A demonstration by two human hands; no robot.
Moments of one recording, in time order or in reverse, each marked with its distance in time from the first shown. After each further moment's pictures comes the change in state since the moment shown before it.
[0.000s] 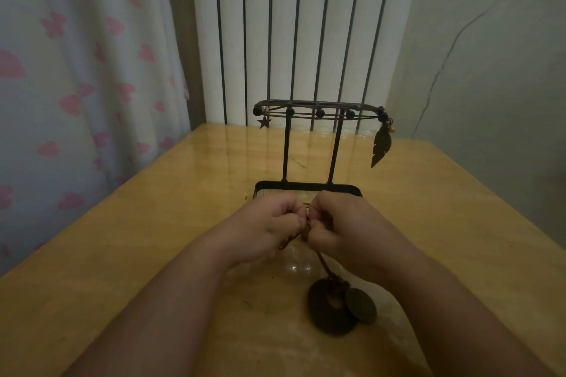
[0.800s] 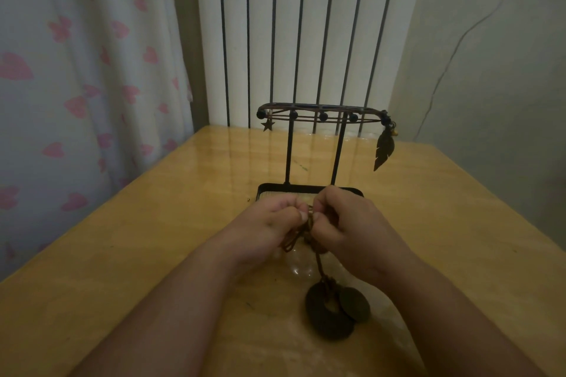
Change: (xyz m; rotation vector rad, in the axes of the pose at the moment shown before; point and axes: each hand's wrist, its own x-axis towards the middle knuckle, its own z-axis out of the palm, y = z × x) left_hand 0.000 -0.001 0.005 -0.177 0.058 -0.047; right_hand 0.000 0.004 0.004 0.156 0.105 -0.009
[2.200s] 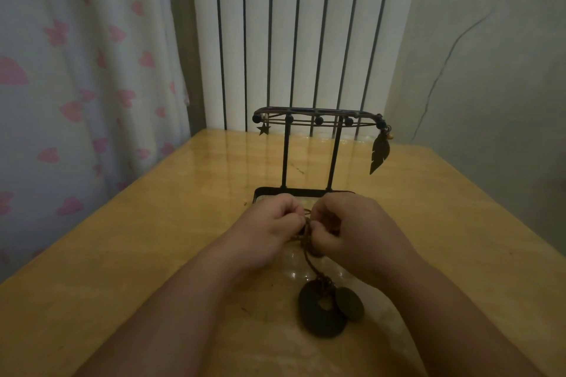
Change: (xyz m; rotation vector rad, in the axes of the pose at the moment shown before) left_hand 0.004 0.002 0.003 0.209 0.113 0.008; right_hand 0.002 0.002 -0.006 -0.248 0.050 -0.058
